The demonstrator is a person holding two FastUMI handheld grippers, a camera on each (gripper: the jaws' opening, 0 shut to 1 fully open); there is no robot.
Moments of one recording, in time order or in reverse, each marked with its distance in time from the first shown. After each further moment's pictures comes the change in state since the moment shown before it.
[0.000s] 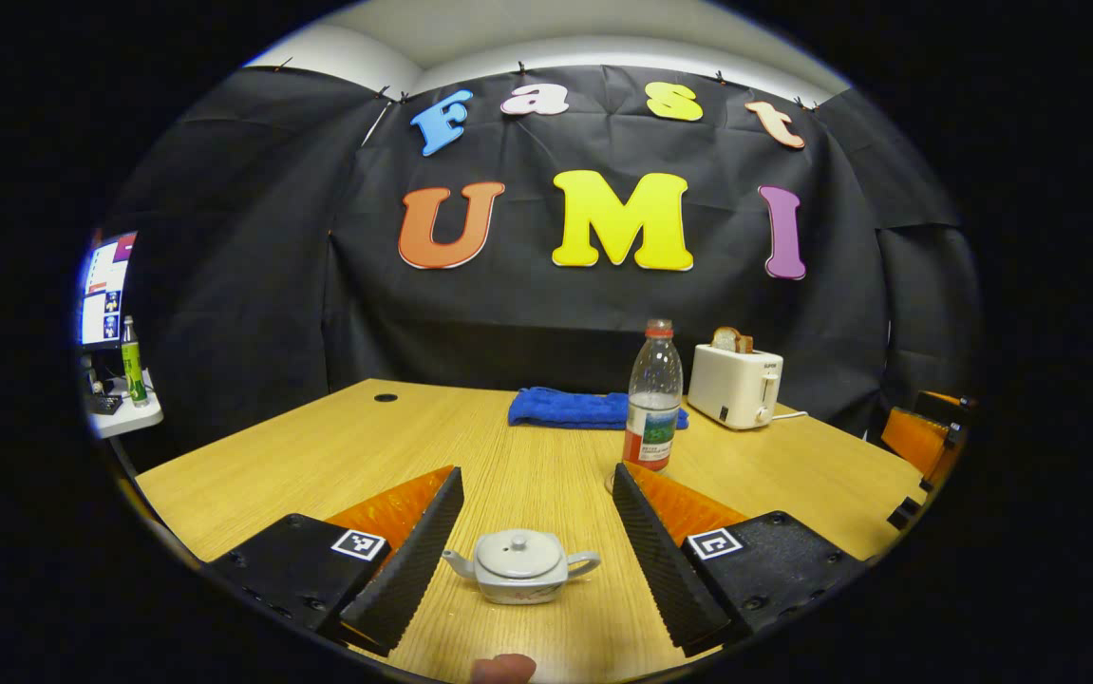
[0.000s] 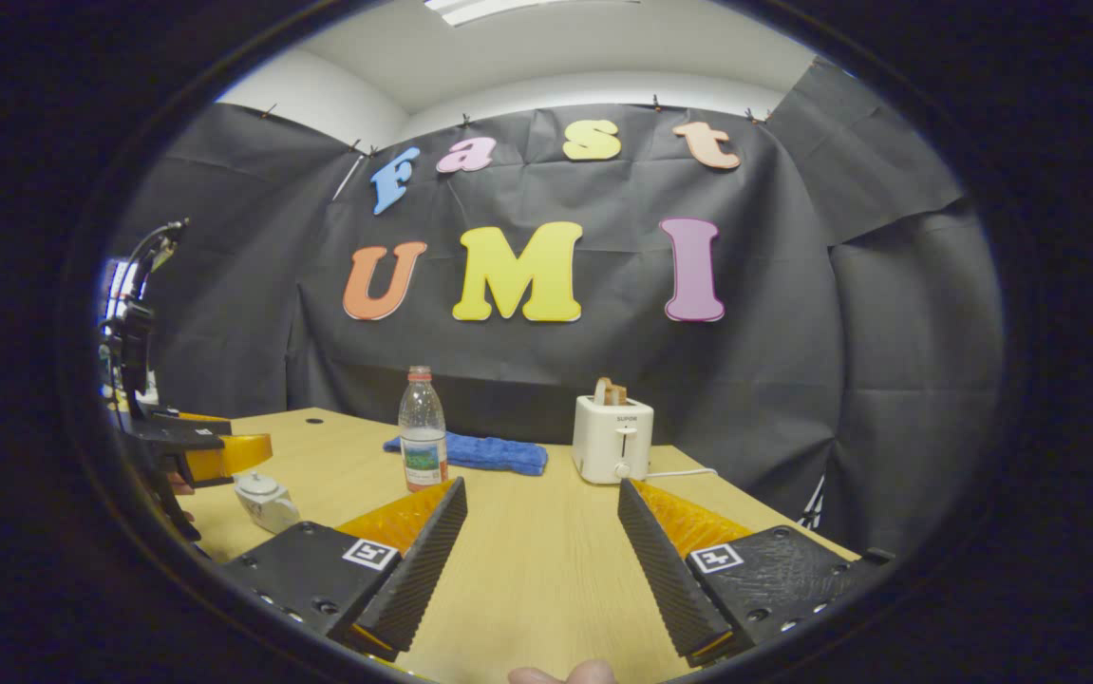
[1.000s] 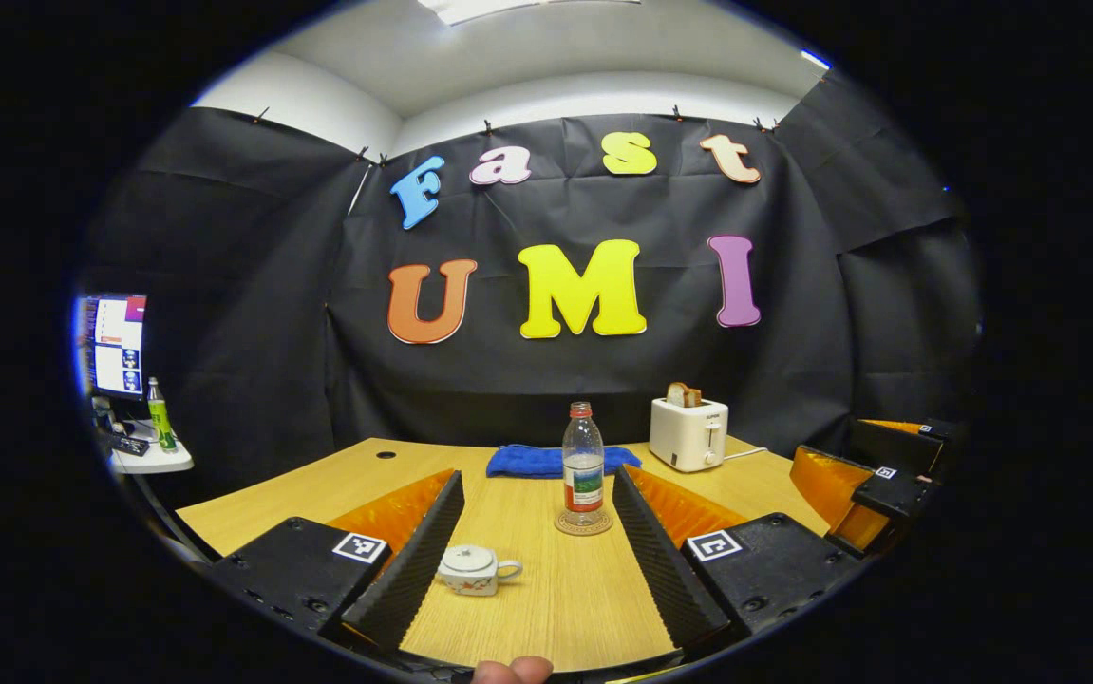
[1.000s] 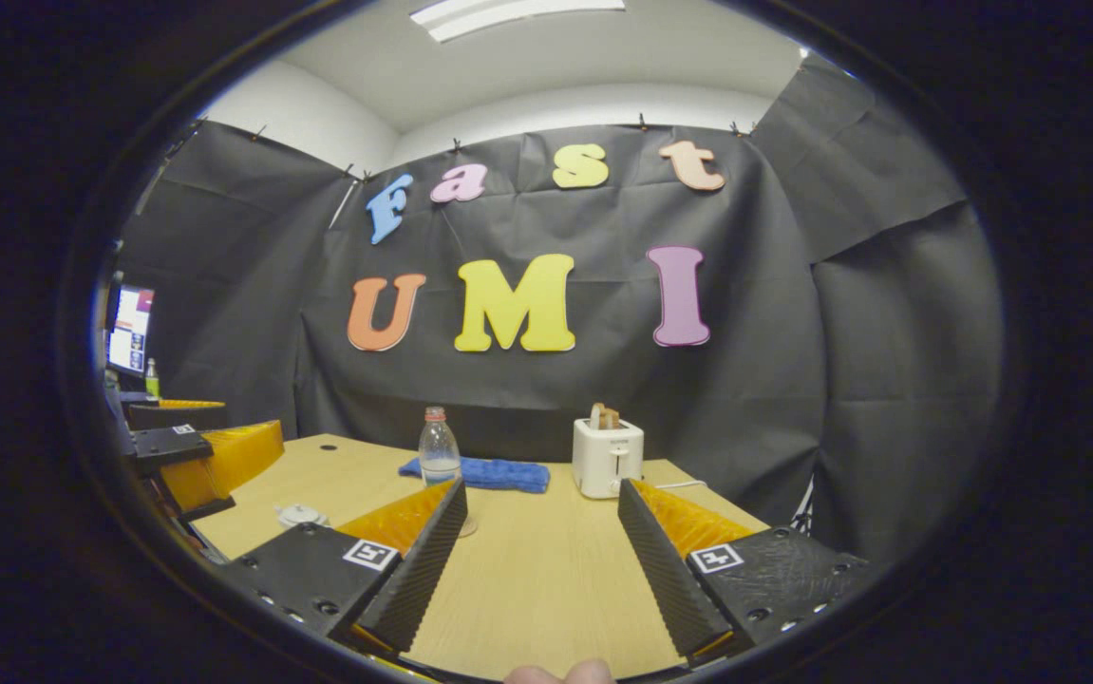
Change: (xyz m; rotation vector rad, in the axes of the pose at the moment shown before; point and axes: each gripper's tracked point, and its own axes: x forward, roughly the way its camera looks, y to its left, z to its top) left arm -0.082 -0.050 0.062 0.056 -0.130 -0.002; right arm -0.054 0.007 0.043 0.015 -0.051 -0.003
